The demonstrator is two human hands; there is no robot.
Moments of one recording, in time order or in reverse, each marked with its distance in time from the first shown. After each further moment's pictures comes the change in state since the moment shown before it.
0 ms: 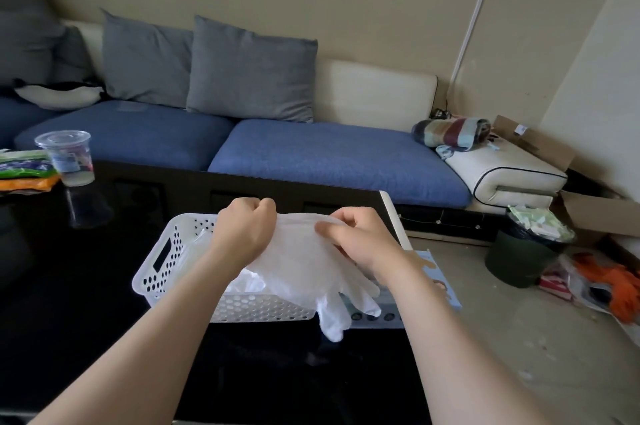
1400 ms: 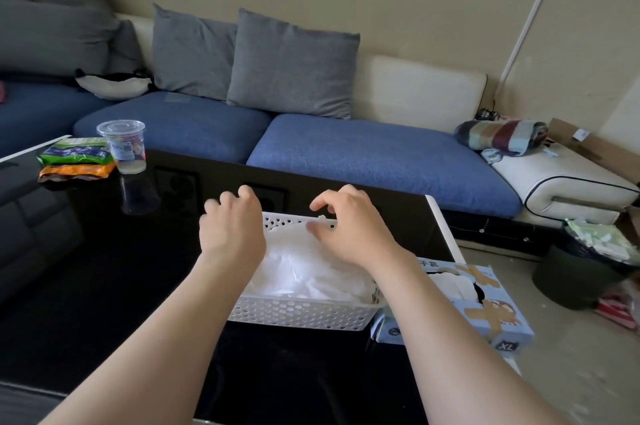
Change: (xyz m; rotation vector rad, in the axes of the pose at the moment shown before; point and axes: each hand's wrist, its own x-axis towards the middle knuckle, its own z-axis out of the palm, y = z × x) left_hand 0.039 -0.063 -0.049 0.857 0.218 0.062; right_hand 0.043 -0.032 0.079 -0.650 -0.005 -0.447
